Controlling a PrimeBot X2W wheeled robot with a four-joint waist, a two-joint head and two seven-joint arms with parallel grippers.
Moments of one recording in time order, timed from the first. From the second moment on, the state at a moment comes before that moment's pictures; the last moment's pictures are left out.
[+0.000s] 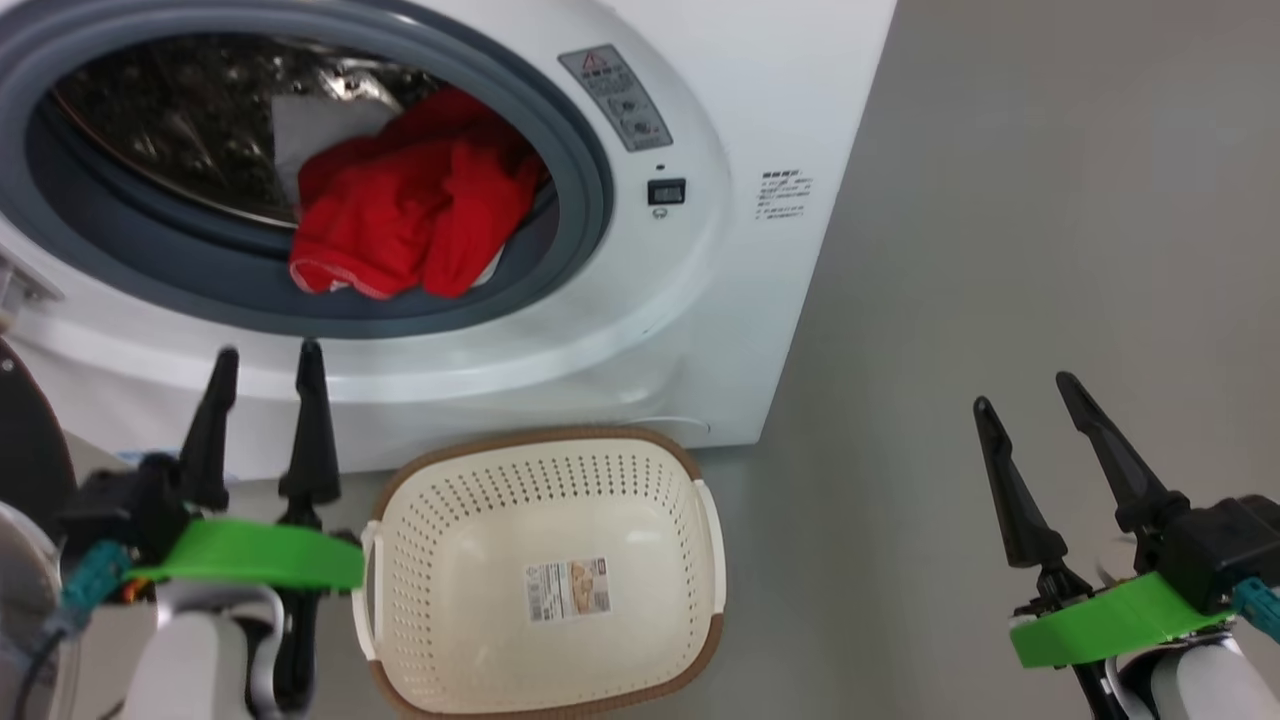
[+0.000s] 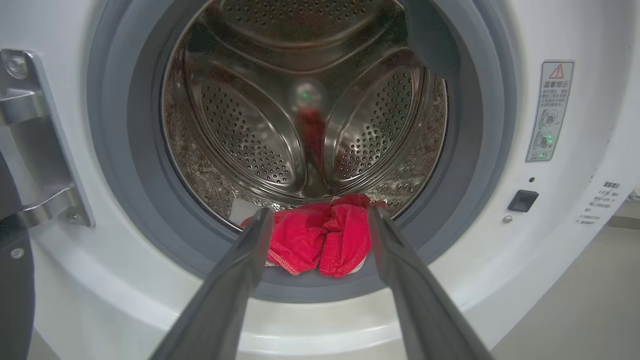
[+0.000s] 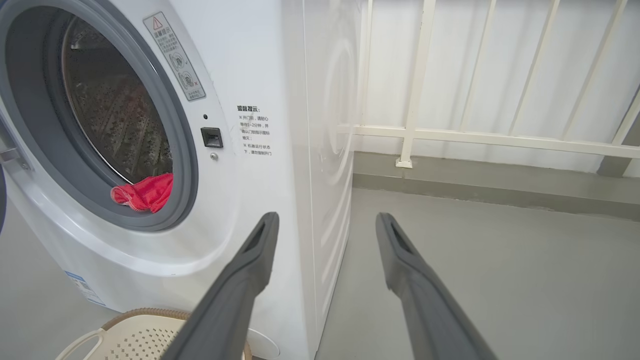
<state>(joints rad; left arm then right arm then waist) -0.34 0.06 0.05 0.31 -0.31 -0.08 -0.25 -0.06 -0.15 0.03 0.06 0.24 0.12 -0.26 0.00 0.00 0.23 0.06</state>
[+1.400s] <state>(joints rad) -1.13 0.22 0.00 1.01 -0.27 -0.04 0.07 -0.27 -0.15 0.13 0.06 0.31 0.12 -0.26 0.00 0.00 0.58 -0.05</state>
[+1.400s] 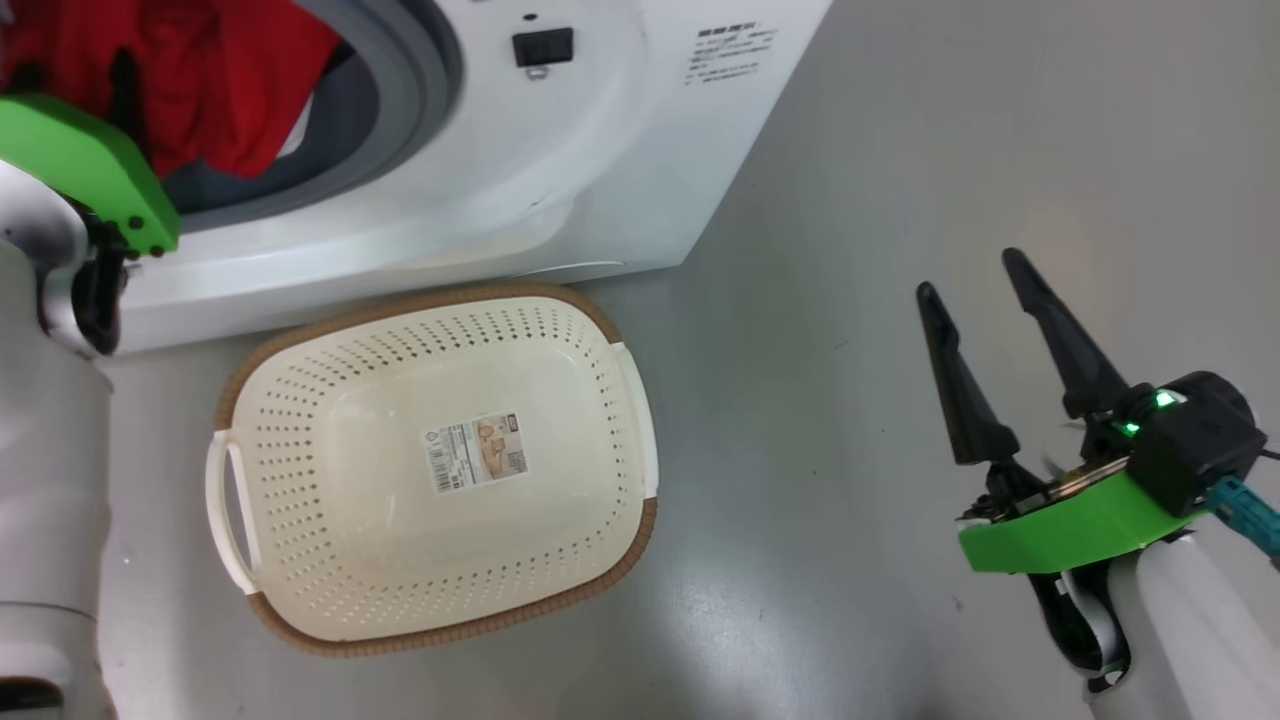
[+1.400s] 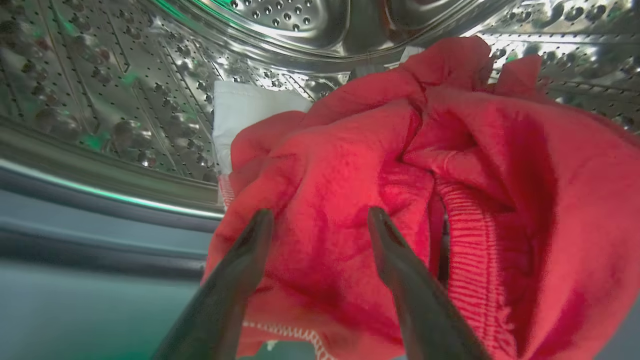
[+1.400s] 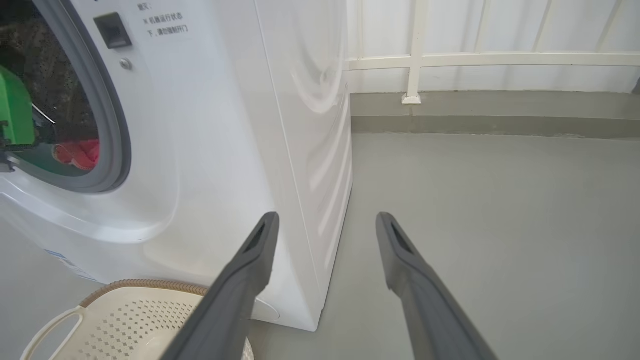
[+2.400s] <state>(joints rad) -1.05 0.26 0.00 0.97 -0.30 0.00 -0.04 -0.30 -0.16 0.21 0.10 0.34 0.12 -0.26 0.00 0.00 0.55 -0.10</state>
